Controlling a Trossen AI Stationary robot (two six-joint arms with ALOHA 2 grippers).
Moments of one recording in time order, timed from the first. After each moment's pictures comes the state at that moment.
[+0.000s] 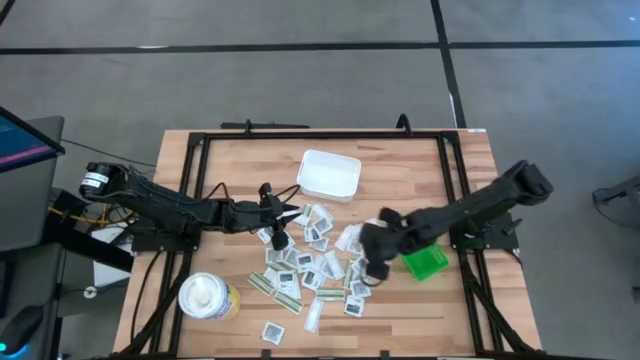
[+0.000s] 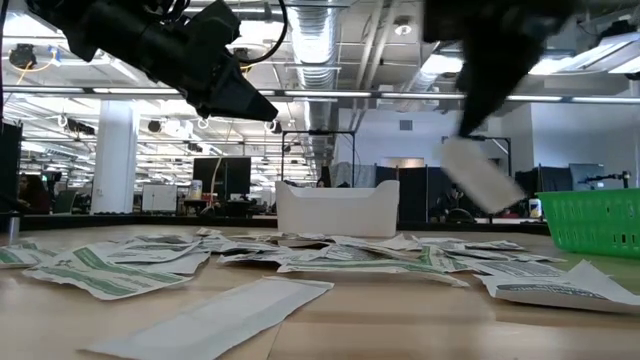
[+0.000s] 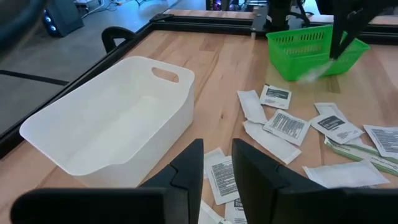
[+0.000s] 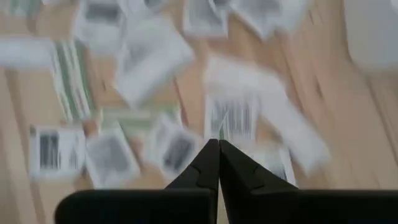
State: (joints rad) left arm -0.18 1.14 0.54 0.36 -0.47 -0.08; right arm 0.37 1.52 1.10 -0.82 0.26 0.62
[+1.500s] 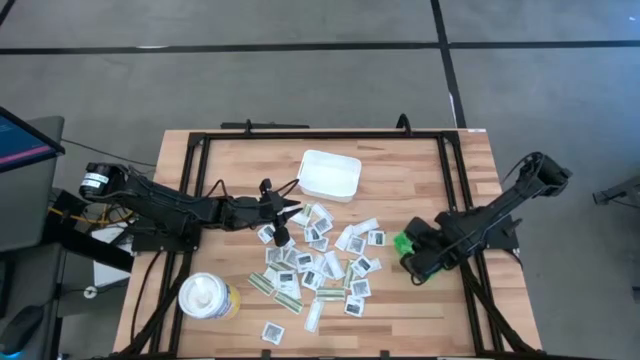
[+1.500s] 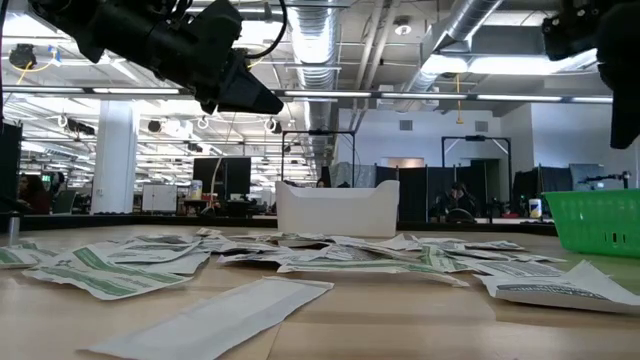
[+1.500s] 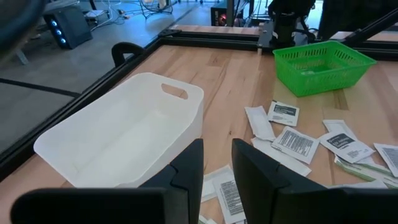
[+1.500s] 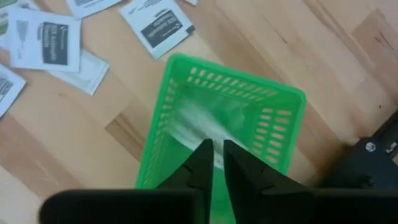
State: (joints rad) left arm -0.15 1.14 0.54 0.42 -0.47 -0.05; right arm 0.60 1.32 0.93 -1.22 0.31 1.33
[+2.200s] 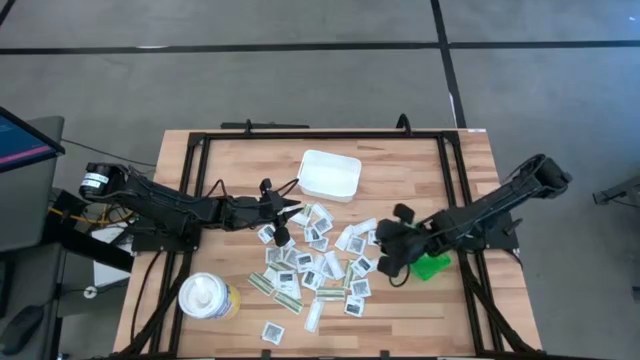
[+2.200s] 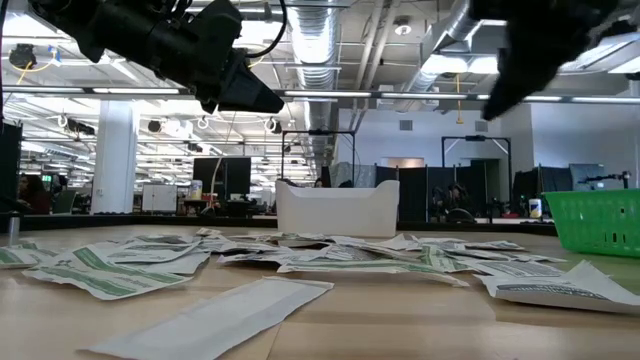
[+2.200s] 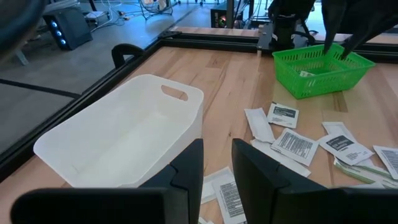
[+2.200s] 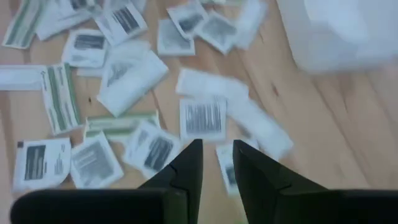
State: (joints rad) left arm -0.15 1.14 0.54 0.43 -0.47 -0.05; right arm 0.43 1.33 0.93 -0.69 0.46 0.64
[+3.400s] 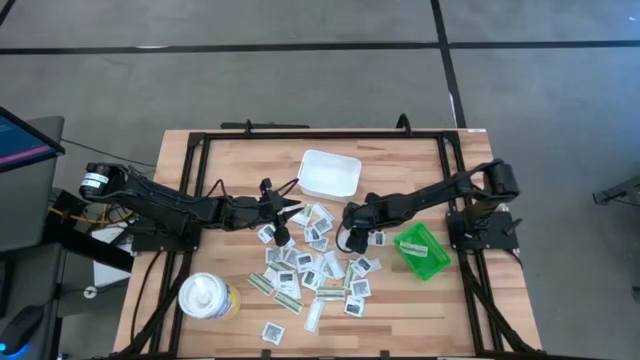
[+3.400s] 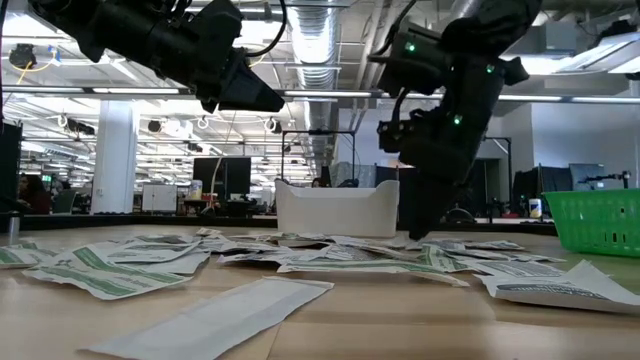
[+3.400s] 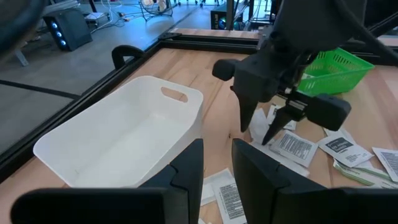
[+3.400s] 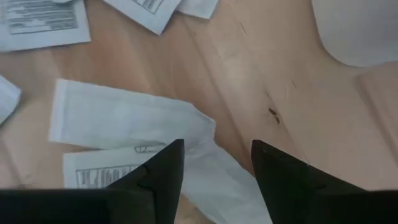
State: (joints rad) left arm -0.15 1.14 0.54 0.43 -0.47 -0.05; right arm 0.07 1.77 0.93 -0.40 0.22 0.44
